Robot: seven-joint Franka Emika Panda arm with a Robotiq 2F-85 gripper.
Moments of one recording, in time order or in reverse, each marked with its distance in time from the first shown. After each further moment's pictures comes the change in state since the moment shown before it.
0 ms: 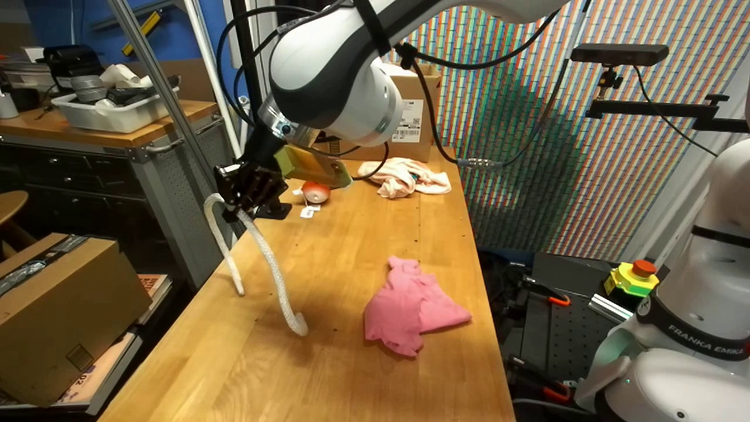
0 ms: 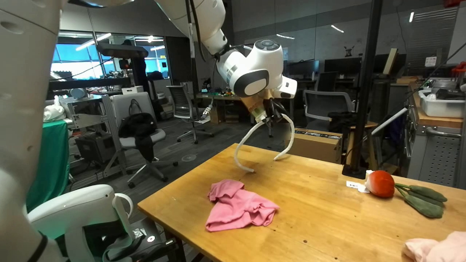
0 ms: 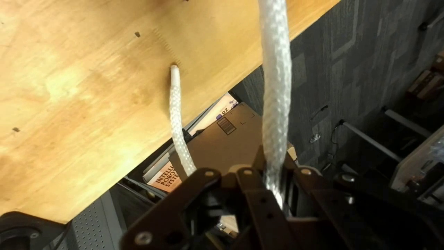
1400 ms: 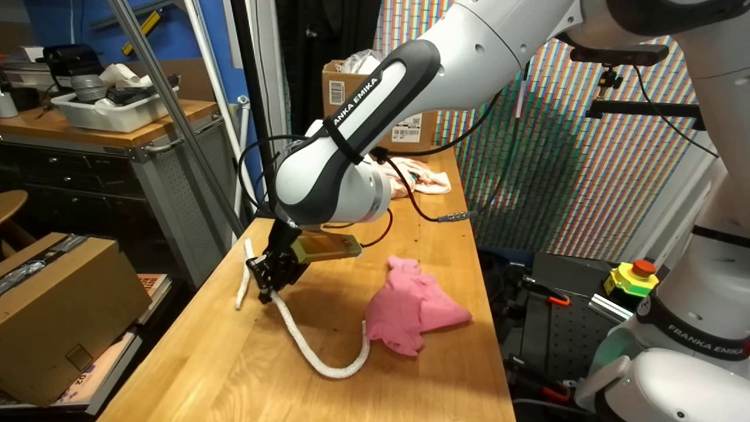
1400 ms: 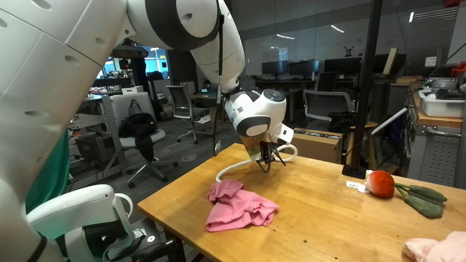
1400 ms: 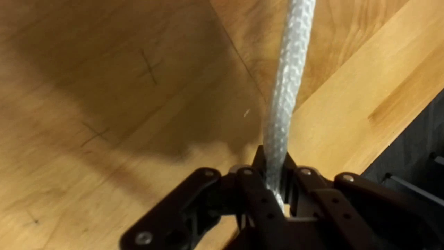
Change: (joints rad) arm -0.019 0.267 0.029 0.030 -0.007 -0.005 0.010
